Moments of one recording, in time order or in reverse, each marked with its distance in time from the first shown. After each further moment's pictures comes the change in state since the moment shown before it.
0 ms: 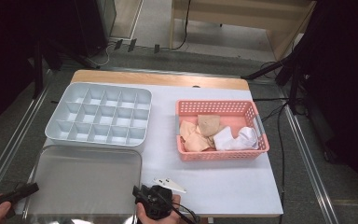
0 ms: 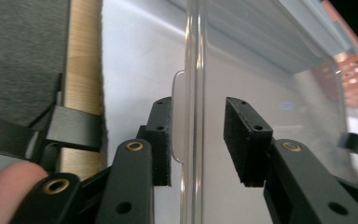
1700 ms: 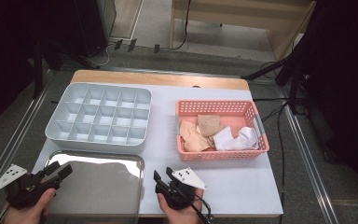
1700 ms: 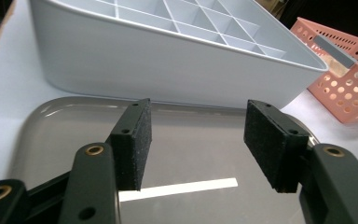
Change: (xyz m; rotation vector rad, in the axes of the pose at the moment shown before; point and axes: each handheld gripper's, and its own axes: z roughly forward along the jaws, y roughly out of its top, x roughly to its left) left arm -0.095 0.009 0.058 -0.202 0.065 0.264; right arm -0.034 0.038 -0.037 -0.220 -0.086 -0.259
